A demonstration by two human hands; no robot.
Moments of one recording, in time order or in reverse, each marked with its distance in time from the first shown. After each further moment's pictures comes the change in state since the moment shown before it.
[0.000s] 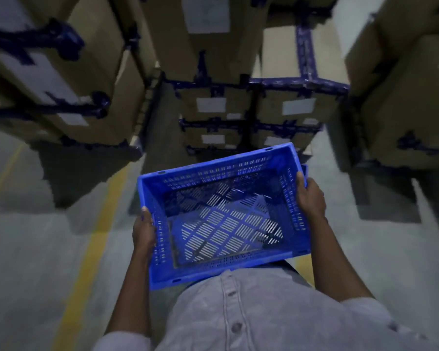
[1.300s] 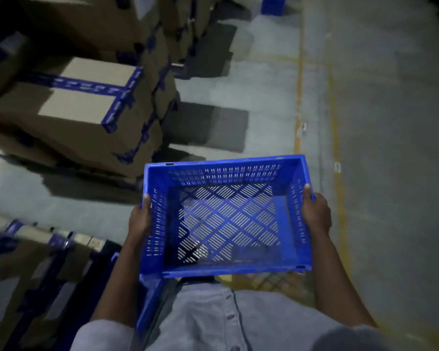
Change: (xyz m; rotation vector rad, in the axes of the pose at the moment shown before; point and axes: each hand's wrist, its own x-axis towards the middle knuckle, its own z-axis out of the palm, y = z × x) left_hand -0.362 0.208 0.841 0.768 -1.216 0.590; right_hand -0.073 0.477 -0.356 0.540 0.926 1.244
